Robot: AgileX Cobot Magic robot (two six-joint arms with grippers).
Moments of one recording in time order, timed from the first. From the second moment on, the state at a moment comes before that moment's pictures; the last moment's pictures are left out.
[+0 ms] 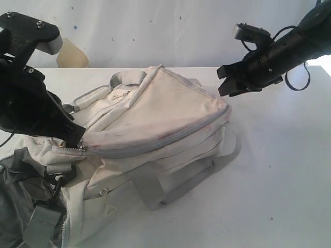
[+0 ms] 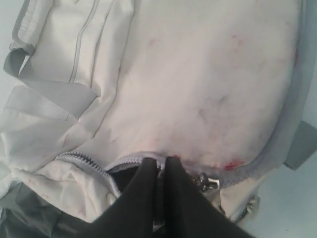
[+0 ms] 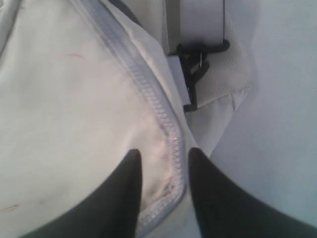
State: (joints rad) left arm -0.71 1.21 -1.00 0.18 0.84 -0.19; right arm 0.10 1.96 -1.50 0.69 0.83 -0.65
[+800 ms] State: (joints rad) left arm -0.69 1.27 -1.00 0.18 0.75 -0.22; right arm 0.23 1.63 -1.38 0.67 1.11 -0.93
